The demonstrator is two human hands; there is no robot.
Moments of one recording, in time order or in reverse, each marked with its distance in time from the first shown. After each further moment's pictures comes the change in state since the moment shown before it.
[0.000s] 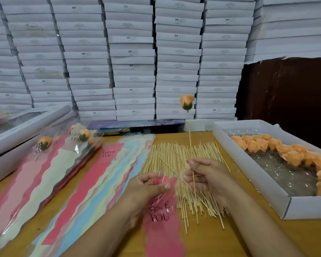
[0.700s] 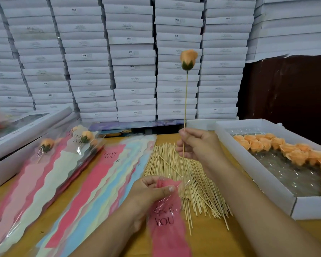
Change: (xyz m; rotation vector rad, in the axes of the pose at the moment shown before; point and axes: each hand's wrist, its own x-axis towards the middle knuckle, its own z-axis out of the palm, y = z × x) left_hand 0.002 -0.005 0.000 0.016 -0.024 0.016; right_hand 0.020 -0.049 0.047 -0.005 0.065 -0.289
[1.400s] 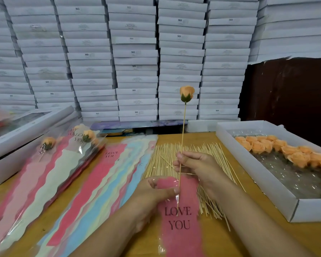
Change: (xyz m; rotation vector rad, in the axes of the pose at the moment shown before) left_hand -0.004 0.002 0.003 0.005 -0.166 0.024; right_hand -0.019 0.035 -0.010 -0.046 -0.117 0.199
